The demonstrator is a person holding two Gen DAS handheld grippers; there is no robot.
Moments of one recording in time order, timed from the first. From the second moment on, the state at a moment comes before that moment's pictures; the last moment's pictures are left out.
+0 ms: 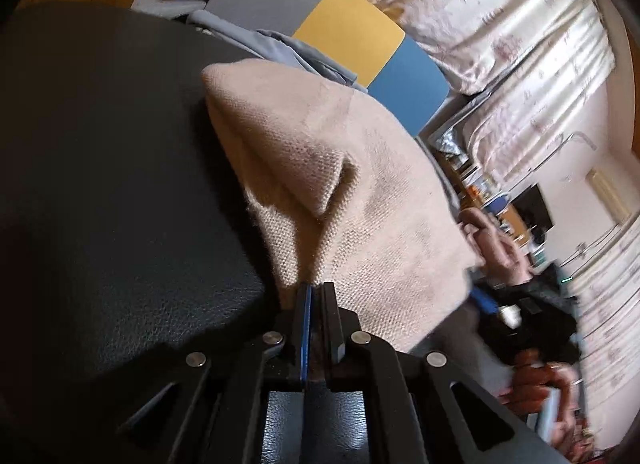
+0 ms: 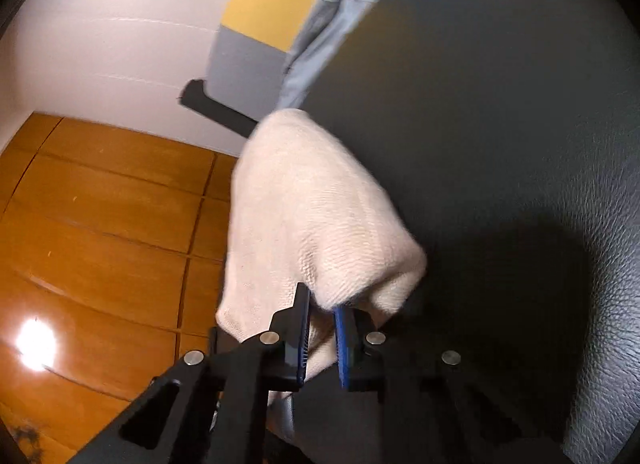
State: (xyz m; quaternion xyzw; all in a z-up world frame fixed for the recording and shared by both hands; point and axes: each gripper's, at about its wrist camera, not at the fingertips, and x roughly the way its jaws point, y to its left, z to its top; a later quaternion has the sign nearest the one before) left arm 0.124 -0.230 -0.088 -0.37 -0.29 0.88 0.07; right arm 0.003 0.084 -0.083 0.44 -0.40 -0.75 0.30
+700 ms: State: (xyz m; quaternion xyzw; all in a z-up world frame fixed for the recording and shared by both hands) left arm 0.100 -0.173 -0.028 -0.33 -0.12 0.93 0.08; right arm -0.019 0.024 -0.029 0.39 -0.09 -0.87 0.29
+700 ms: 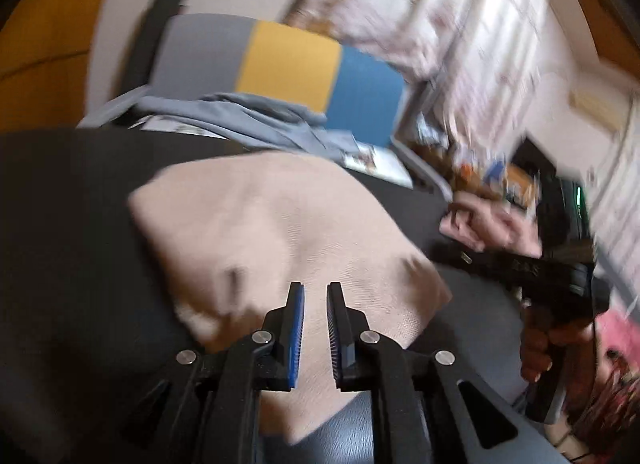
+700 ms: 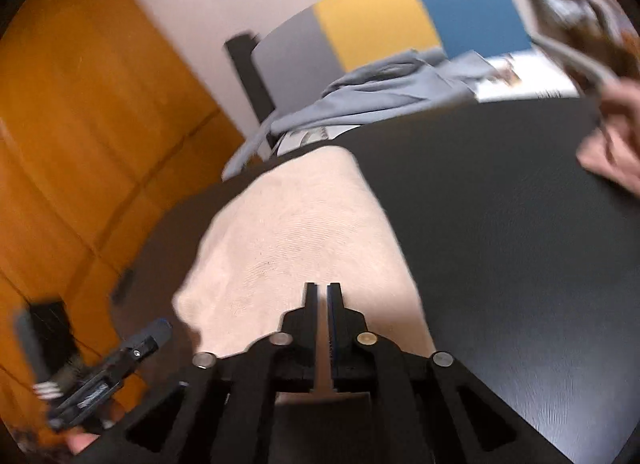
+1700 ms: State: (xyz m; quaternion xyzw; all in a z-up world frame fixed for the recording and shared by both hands) left arm -0.004 -0.207 -0.058 -0.38 -0.08 0.92 -0.02; right arm -0.101 -0.090 -0.029 0.39 0.17 -0.84 0.33
